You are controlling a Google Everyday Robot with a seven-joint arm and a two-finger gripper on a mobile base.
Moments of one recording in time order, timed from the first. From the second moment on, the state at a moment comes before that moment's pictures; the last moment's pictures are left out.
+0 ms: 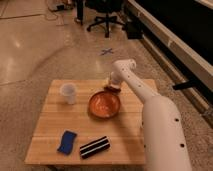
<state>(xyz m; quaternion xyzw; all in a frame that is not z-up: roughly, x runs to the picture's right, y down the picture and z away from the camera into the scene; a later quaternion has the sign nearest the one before) 0.039 -0.024 1.022 -0.03 -0.24 -0.70 0.67</state>
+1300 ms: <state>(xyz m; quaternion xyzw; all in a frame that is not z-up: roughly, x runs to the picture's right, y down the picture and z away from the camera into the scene) 0.015 -0.024 1.027 -0.02 -0.26 -0.74 0.63</state>
